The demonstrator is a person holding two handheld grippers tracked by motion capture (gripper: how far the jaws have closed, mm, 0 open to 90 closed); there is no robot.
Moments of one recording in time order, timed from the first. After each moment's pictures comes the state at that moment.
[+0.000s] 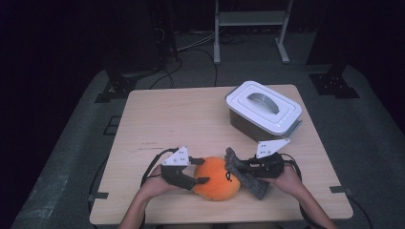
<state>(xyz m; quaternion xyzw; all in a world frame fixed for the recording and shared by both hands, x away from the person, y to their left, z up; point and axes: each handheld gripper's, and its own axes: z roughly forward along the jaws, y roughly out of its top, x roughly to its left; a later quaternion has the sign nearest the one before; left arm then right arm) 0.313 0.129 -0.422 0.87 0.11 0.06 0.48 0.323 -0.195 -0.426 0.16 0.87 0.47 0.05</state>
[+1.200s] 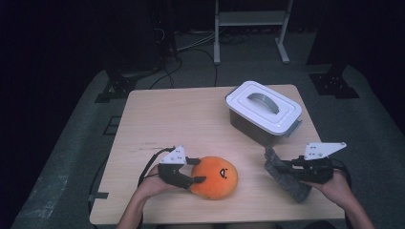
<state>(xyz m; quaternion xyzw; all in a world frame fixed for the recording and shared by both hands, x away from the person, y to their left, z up) 0.318 0.139 -0.429 0.87 0.13 0.05 0.48 0.287 -0.302 -0.396 0.23 0.85 0.46 0.09</state>
